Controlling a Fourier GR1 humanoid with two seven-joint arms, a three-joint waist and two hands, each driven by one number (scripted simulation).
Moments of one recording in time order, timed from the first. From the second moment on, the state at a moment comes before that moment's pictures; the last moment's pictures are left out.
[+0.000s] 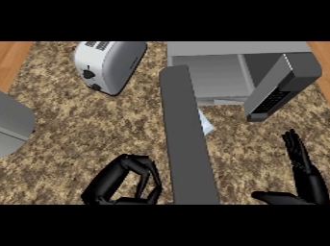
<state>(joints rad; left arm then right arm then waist) 0.06 0.00 -0.35 -1.67 -0.18 -0.33 -0.10 0.07 -0.11 -0.24 -1.21 0.16 0.20 -0.79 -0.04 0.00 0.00</state>
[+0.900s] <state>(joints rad) -0.40 0.01 -0.84 -1.01 0.05 0.05 -0.27 0.30 -0.21 -0.30 -1.56 -0.03 0.38 -0.74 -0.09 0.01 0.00</state>
